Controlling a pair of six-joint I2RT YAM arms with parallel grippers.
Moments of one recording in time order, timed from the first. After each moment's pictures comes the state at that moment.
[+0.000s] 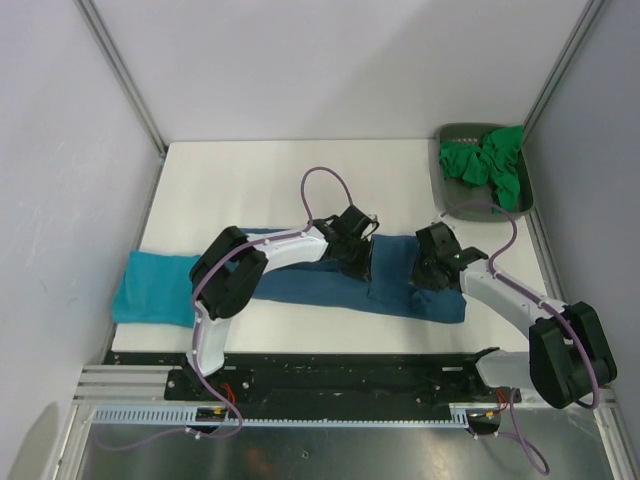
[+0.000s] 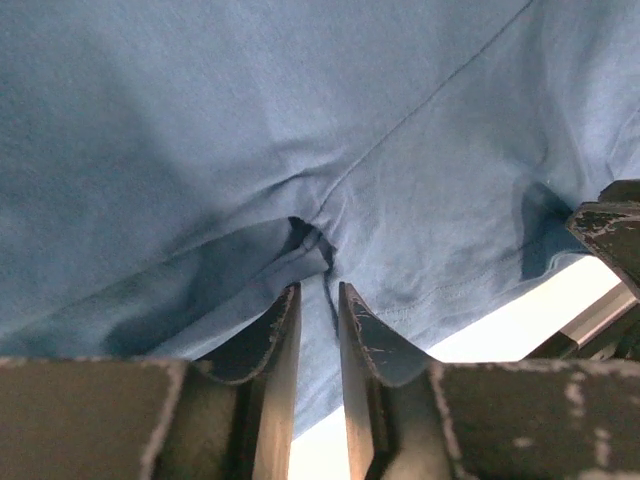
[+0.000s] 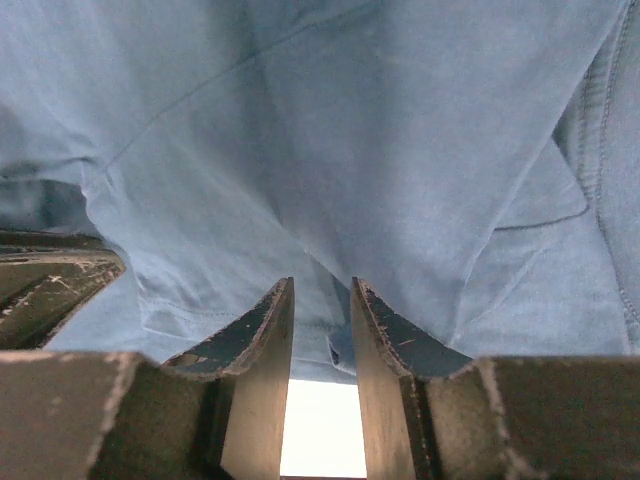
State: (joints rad) left arm -0.83 2.03 1.39 -0.39 0.22 -0.58; right arm 0.42 1.28 0.72 -0.49 0.13 0.70
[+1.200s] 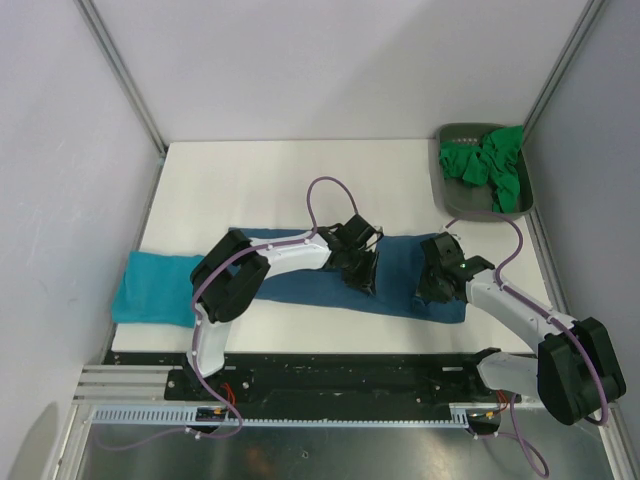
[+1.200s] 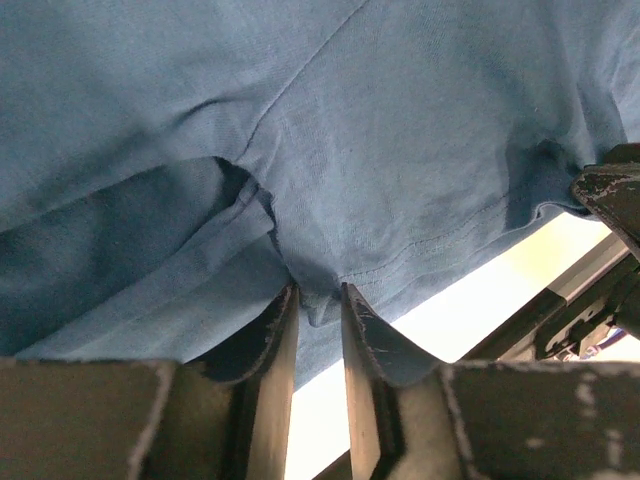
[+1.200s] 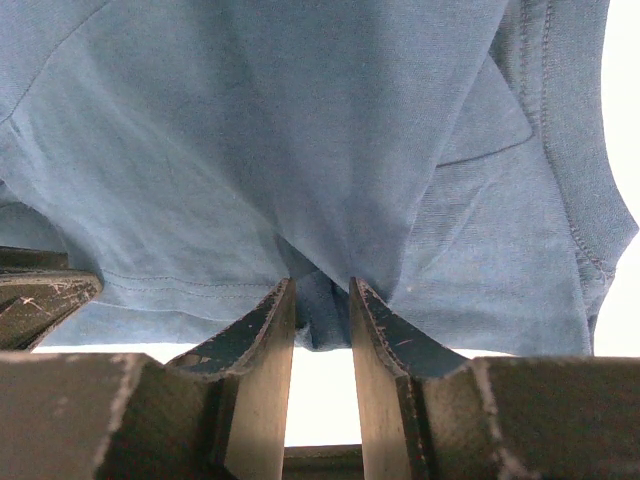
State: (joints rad) left arm -0.88 2.01 1.35 -0.39 0.30 -0.60; right arm 0.44 1.19 0.66 -0.59 0.15 0.70
